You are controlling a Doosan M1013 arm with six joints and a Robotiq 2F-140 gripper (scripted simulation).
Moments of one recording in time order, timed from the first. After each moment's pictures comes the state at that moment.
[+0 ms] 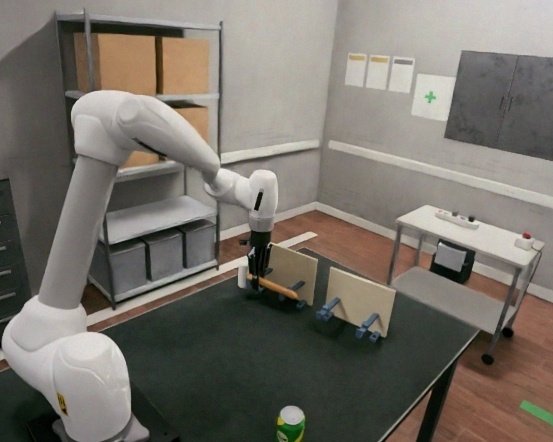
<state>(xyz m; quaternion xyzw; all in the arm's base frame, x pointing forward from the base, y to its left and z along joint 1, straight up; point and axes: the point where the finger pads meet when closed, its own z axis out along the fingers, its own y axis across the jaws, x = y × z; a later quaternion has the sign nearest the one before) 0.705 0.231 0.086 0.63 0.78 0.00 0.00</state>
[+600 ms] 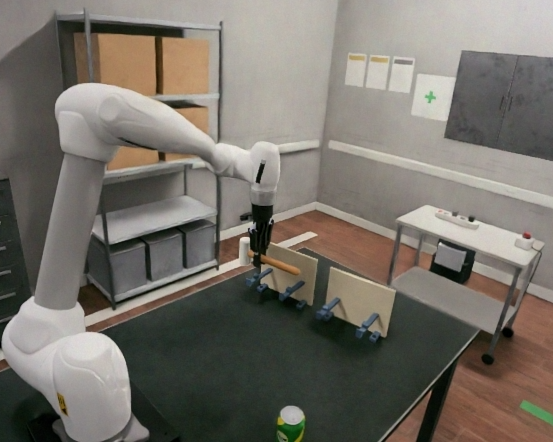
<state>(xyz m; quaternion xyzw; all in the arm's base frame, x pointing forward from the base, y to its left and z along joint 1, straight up) 0.704 0.230 0.185 0.63 0.78 0.00 0.00</state>
